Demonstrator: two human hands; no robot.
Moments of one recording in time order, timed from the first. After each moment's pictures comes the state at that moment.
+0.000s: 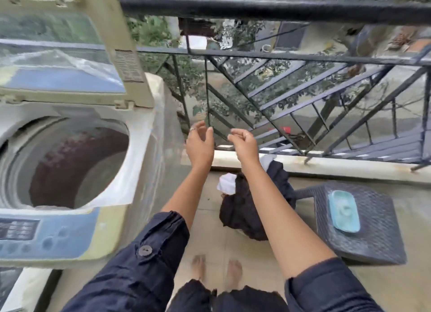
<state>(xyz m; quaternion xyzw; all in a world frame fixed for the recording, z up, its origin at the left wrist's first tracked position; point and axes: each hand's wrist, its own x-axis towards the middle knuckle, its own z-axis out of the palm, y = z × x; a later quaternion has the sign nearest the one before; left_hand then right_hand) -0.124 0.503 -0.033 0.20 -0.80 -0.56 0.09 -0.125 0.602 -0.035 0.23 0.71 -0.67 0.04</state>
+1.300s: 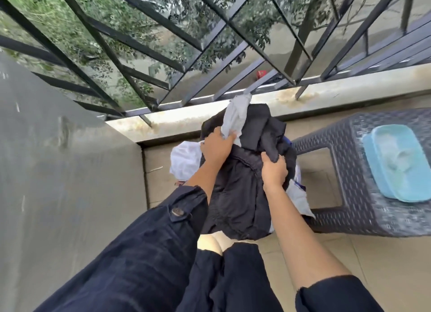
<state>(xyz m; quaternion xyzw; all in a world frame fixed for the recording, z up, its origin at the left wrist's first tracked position) -0.194 0.685 -0.451 0.05 -0.90 -0.36 -0.24 -0.102 0.788 -0.458 0.55 0.68 -0.49 0.00</state>
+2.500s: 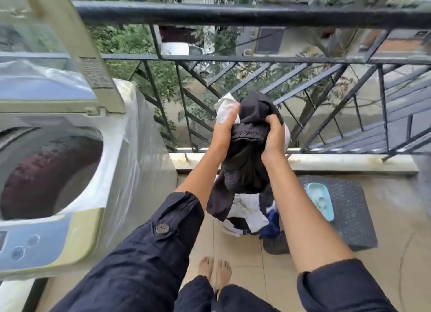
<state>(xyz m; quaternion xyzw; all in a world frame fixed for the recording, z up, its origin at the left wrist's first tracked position) -0.125 0.609 0.012 0.06 -0.57 -0.81 -0.13 -0.096 0.705 0.027 0.26 0.51 -0.81 -0.13</state>
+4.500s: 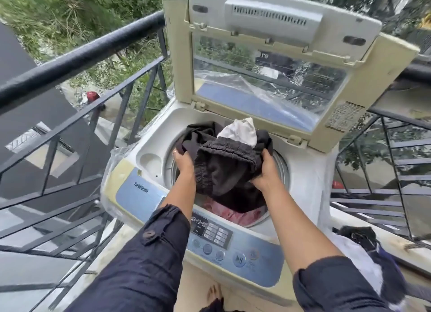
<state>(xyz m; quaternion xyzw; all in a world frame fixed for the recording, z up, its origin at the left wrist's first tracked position) -0.114 0.013 -0.045 0.48 -0.52 -0.69 0.14 -0.159 0.196 -0.034 0.25 0.47 -0.80 0.27</state>
